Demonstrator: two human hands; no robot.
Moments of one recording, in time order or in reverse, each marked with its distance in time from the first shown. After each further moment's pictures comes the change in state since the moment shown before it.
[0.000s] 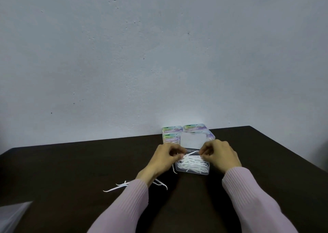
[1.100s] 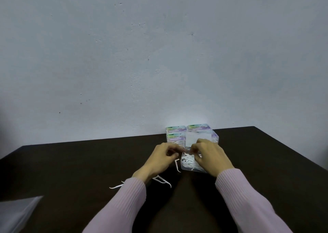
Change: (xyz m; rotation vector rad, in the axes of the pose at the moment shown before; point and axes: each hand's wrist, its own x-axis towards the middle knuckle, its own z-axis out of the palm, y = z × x) left_hand -0.015 -0.001 -0.016 -0.024 0.012 0.036; right_hand -0.007 -0.029 0.012 -0.272 0.052 -0.321
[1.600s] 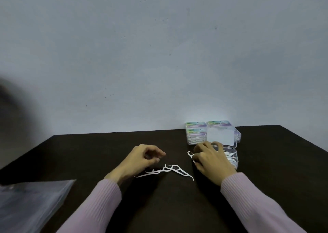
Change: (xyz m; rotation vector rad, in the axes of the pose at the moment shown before) left_hand -0.076 -0.032 -0.087 0.109 -0.030 -0.188; right_hand -0.005 -0.045 0.026 -0.243 -0.167 -0.170
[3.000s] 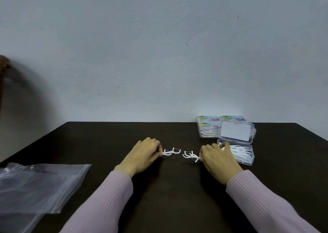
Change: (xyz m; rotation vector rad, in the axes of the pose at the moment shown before) left_hand -0.013 -0.018 -0.004 0.595 0.026 0.059; right_hand -0.003 -0.030 0.003 -0.121 -0.030 0.019
